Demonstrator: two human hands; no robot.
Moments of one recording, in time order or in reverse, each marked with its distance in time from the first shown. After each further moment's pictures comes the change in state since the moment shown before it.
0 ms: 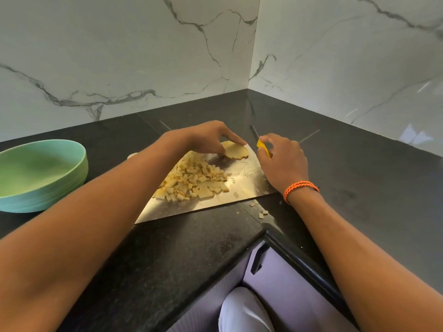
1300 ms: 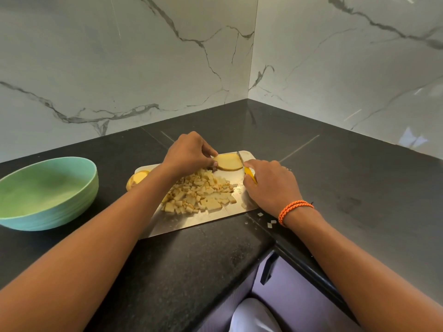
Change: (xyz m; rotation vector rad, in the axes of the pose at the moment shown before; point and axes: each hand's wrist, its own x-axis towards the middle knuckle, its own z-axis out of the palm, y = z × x) left_hand -0.048 -0.022 0.014 -0.216 0.428 -0.244; right_hand -0.024 -0.036 -0.001 -0.185 -0.257 -0.087
